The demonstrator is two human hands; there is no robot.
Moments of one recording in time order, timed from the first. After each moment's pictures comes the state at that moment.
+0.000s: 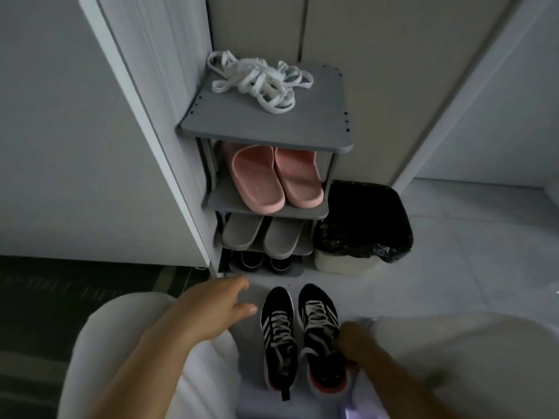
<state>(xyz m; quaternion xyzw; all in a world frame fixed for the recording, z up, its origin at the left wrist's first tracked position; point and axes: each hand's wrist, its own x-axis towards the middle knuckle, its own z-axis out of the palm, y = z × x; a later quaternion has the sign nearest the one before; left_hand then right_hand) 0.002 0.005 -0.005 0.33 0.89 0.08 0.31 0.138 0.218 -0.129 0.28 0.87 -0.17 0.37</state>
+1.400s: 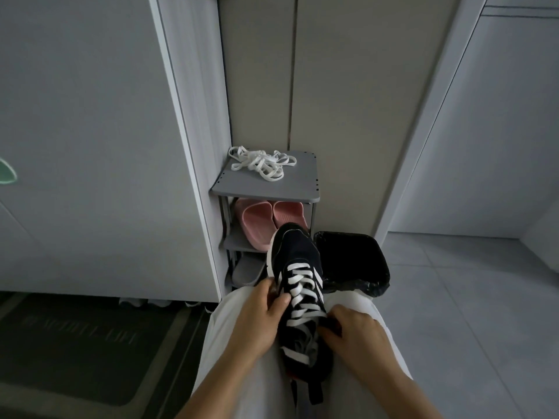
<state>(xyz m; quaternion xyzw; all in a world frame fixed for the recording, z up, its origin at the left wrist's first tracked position) 0.107 0.030 0.039 0.19 0.80 0.55 0.13 0.203 0.173 0.035 0.19 0.96 -0.21 -0.05</state>
